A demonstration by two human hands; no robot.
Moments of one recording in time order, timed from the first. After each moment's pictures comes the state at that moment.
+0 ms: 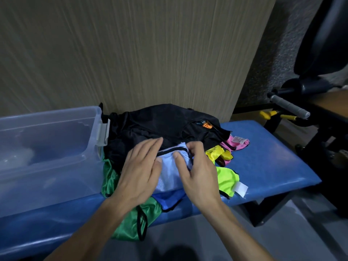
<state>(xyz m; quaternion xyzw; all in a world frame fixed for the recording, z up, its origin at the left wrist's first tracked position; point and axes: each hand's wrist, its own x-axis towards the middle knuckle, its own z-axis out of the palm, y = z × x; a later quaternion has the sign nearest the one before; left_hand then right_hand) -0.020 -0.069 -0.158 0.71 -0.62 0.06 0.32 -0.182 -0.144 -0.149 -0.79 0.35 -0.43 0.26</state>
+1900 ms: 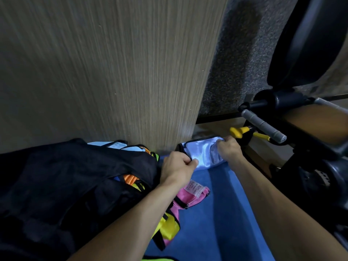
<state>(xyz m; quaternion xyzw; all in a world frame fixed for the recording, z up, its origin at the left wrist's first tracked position) -0.147 -0.442 -0.202 0.77 -0.44 -0.24 0.38 -0.281 -0.595 -0.202 -0.62 0.66 -0.25 0.35</state>
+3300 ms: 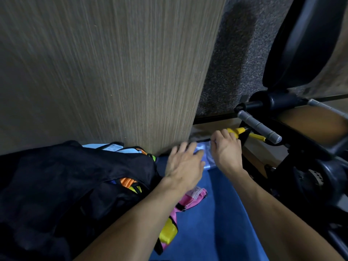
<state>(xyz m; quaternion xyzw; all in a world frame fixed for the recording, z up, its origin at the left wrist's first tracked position) -0.158 -0.459 -0.199 0.69 -0.71 0.06 0.13 -0.288 -0.572 -0.210 -0.81 0.52 -0.26 -0.05</state>
